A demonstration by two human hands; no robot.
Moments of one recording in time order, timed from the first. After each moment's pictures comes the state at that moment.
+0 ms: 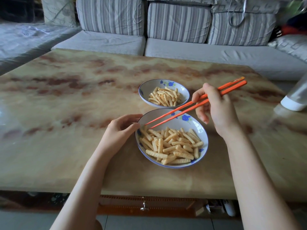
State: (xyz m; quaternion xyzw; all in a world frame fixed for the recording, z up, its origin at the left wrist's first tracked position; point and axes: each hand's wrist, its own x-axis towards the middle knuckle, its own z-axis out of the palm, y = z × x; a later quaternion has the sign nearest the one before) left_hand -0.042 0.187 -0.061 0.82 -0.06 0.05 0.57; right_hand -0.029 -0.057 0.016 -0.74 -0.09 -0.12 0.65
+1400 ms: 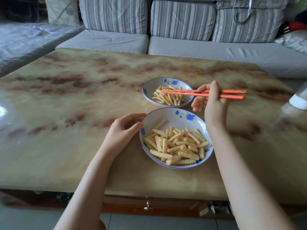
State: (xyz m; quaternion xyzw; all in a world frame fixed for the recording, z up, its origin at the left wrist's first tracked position) left_hand -0.041 0.187 -0.062 0.82 -0.06 0.05 0.57; right_hand 0.004 -0.040 -0.015 -0.65 0.01 -0.25 0.72
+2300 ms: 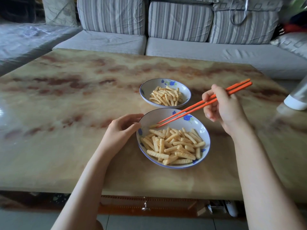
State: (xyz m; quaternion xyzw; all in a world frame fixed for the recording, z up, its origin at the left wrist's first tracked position) left_hand -0.041 0.188 -0.062 0.83 -0.06 0.05 0.56; right_hand -0.012 -0.080 0.007 -0.74 0.00 -0.10 0.66
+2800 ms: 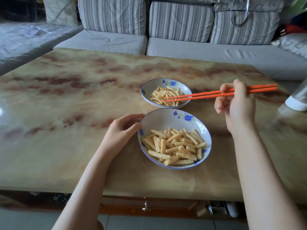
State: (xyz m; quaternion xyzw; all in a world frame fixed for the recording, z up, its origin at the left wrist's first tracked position) left_hand -0.041 0.188 -0.062 0.82 -0.05 0.04 0.56; right_hand -0.012 -0.079 0.014 -0.62 0.05 -0.24 0.75
